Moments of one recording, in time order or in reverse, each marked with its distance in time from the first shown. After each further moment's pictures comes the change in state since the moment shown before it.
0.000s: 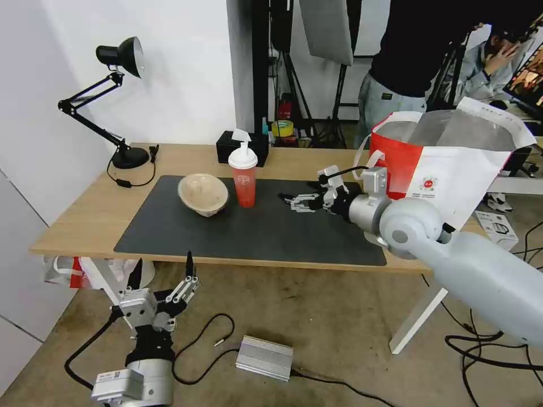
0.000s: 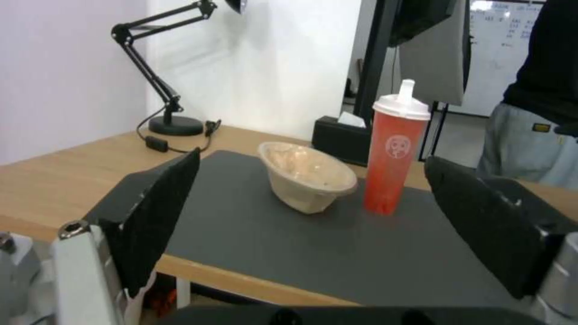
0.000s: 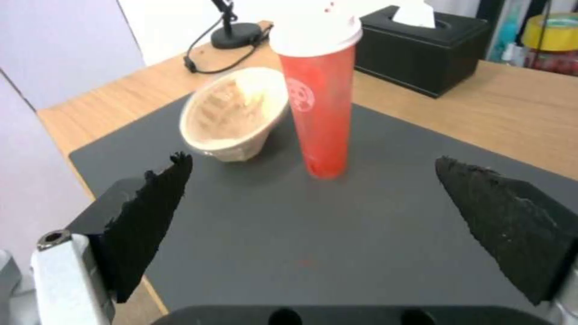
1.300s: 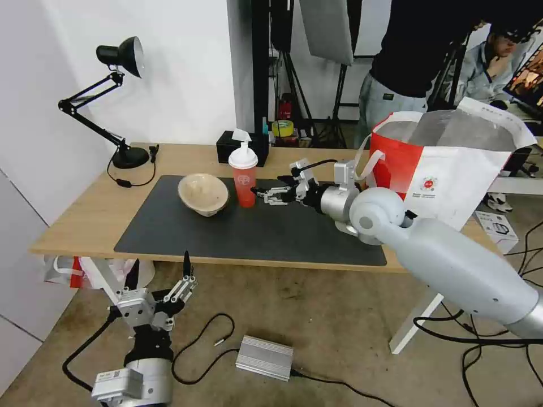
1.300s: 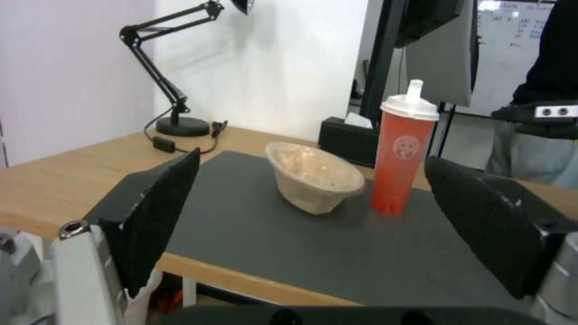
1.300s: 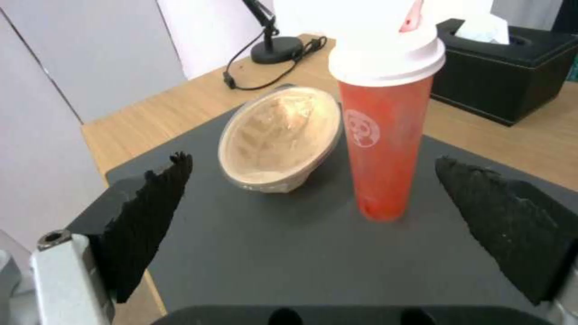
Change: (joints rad) left arm -0.001 -0.019 -0.008 0.007 0.012 -0.003 0.002; right arm 0.100 0.145 -0.109 -0.145 -0.024 0.055 -0.078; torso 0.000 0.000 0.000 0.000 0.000
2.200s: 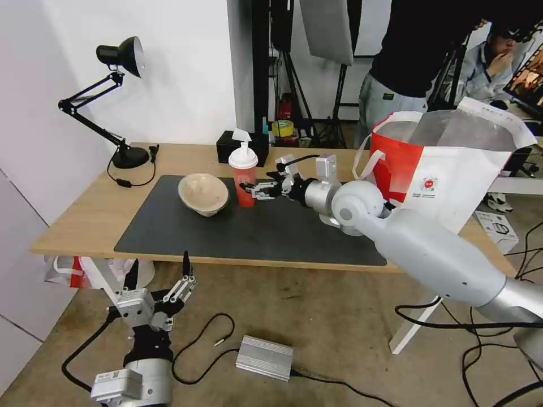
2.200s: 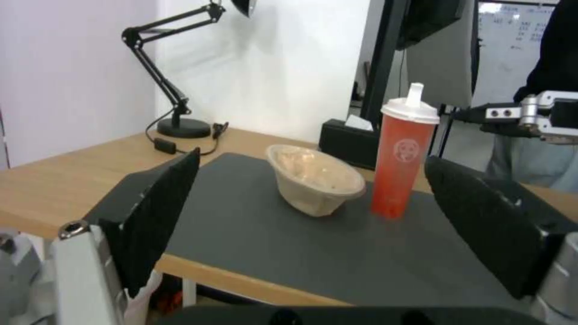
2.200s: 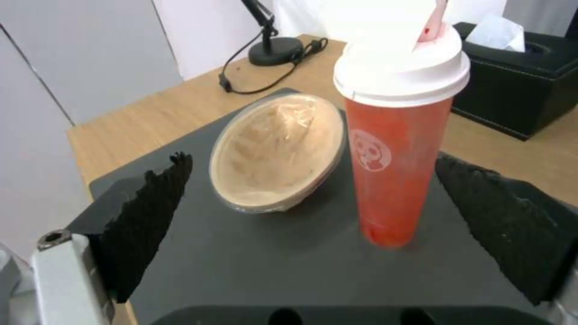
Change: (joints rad) left arm 0.003 -0.003 0.000 -0.006 0.001 -0.002 -0.001; right arm 0.057 0.089 -0.043 -0.099 -0.028 0.003 -0.001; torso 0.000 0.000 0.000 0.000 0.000
